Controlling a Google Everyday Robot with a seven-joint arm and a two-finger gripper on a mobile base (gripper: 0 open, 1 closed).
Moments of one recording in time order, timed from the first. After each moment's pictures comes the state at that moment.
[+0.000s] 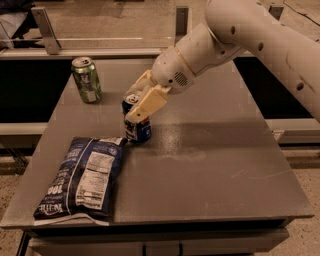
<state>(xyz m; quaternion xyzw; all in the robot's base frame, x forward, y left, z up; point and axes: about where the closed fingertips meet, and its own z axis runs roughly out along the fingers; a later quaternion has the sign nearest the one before) 0.528 0.050 0.908 -0.67 0.60 0.33 0.28</state>
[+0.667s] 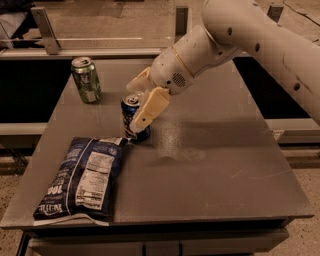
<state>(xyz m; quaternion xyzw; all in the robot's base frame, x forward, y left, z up) 0.527 0.054 0.907 -0.67 0.60 0.33 0.27</state>
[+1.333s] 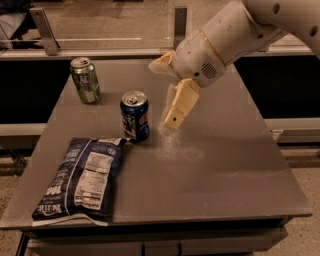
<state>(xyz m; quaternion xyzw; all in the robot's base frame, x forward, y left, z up) 0.493 0.009 0.950 -0.69 0.61 0.27 0.29</state>
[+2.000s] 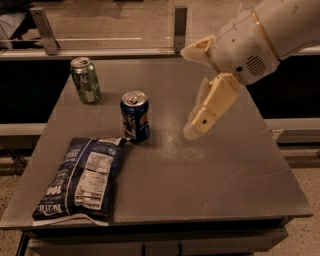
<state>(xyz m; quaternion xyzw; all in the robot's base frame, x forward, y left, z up) 0.454 -0.045 0.995 -0.65 0.65 0.21 0.33</state>
